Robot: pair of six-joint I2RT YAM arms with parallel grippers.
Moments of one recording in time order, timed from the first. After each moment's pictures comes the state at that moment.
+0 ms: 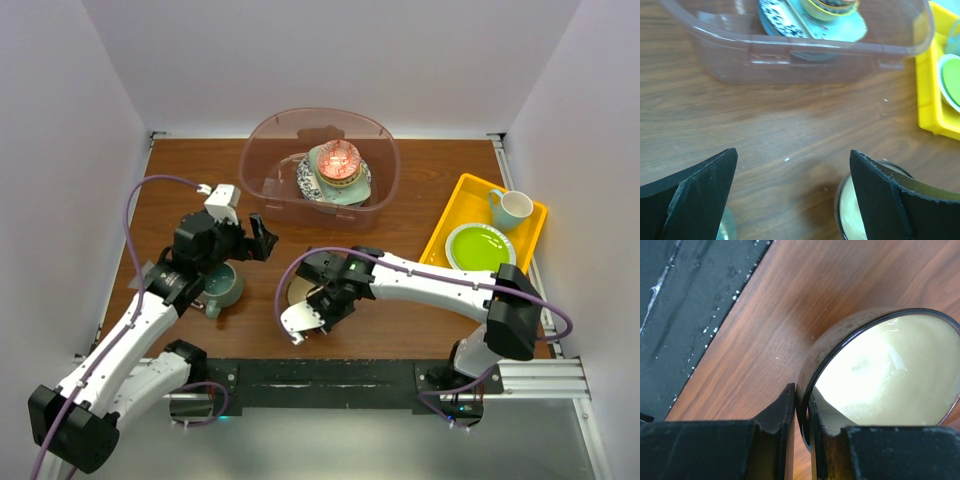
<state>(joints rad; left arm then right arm) -0.41 0.84 0.71 -0.26 0.05 -0.34 1.15 1.59 1.25 -0.95 -0.23 -1.05</state>
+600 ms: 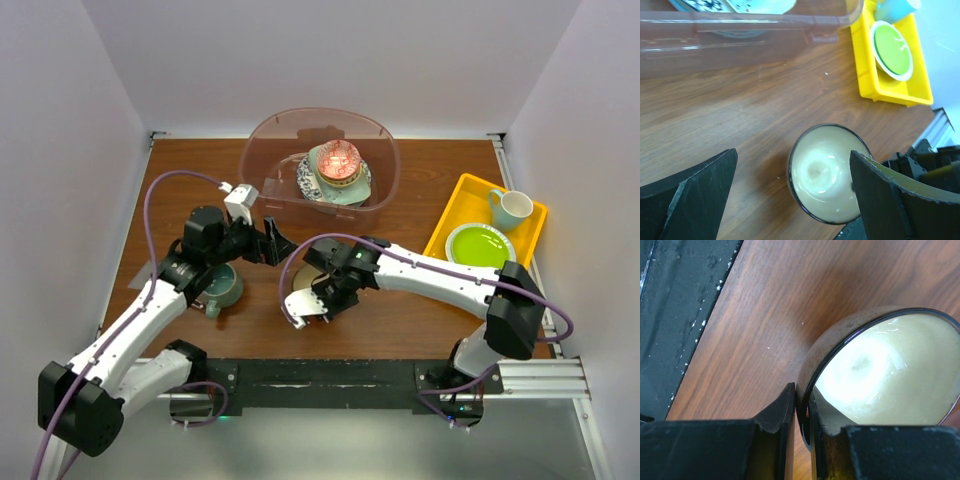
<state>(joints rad) -0.41 0.95 0.71 -0.17 0.36 -0.41 1.07 1.58 1.25 -0.95 -0.26 -1.04</state>
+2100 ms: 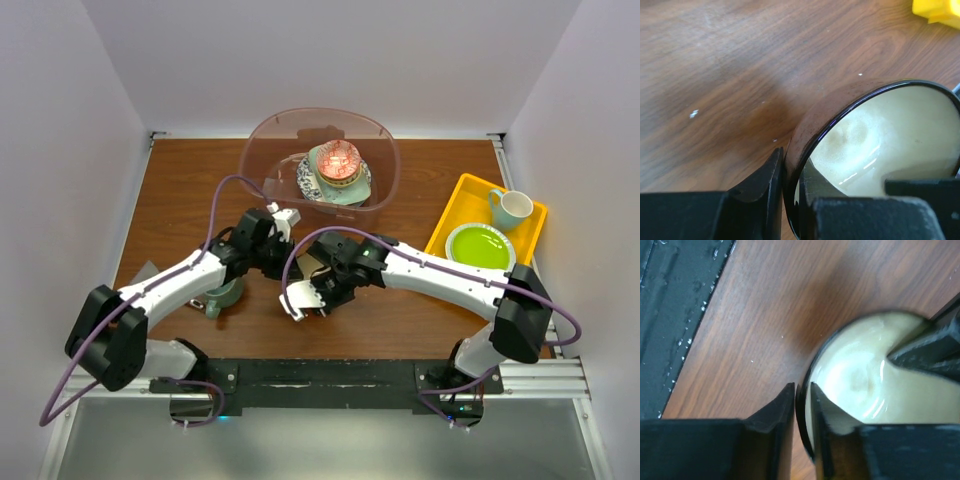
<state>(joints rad) -0.58 1.34 0.78 -0.29 0.35 -0.41 1.04 1.54 1.24 -0.86 -0.31 -1.02</state>
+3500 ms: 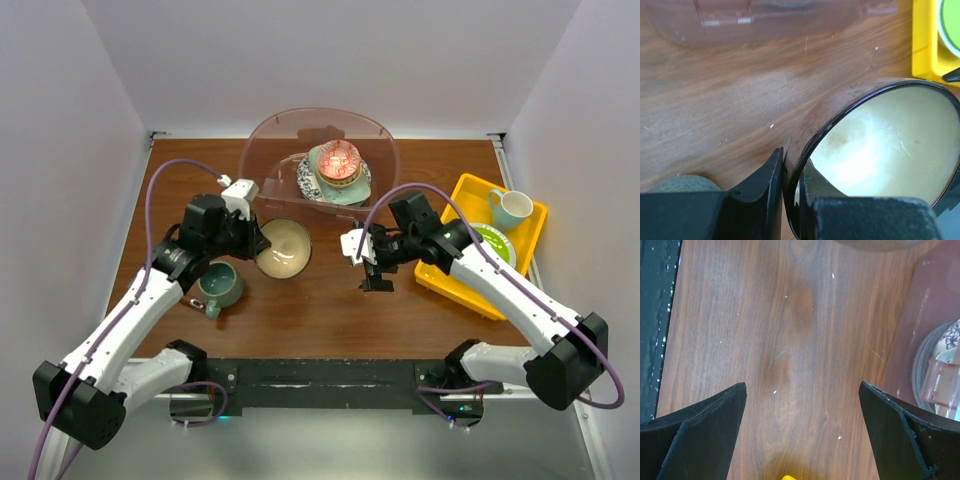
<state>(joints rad) -0.41 1.01 0.88 -0.50 0.22 -0.27 0.62 1.22 1.08 -0.78 -0.61 -0.99</state>
